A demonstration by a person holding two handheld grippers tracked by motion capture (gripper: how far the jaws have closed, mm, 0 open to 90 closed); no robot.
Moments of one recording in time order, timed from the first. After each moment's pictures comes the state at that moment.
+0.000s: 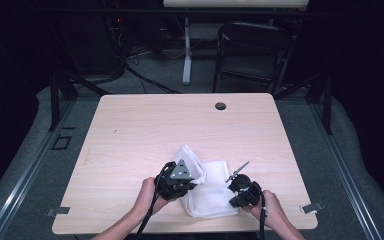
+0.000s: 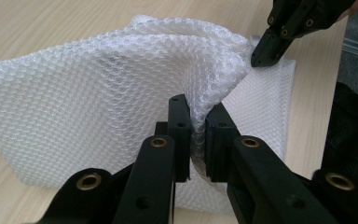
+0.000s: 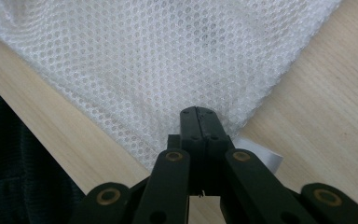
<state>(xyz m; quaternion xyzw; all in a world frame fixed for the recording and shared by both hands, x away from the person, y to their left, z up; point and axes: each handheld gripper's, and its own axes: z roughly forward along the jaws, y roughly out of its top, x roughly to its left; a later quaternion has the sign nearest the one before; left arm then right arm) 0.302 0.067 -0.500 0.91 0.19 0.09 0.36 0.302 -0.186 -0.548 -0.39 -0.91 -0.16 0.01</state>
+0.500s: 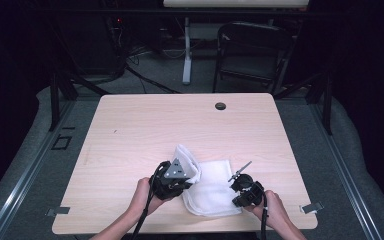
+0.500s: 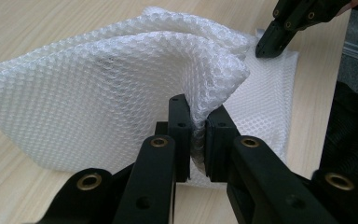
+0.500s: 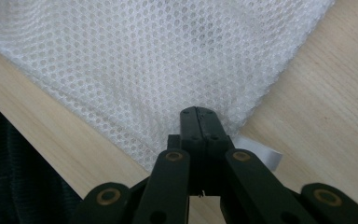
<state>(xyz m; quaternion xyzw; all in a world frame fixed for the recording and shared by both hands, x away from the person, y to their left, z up) 0.301 0.077 -0.497 0.91 0.20 0.09 0.36 0.301 -0.192 -0.547 -0.41 -0.90 -0.14 0.00</state>
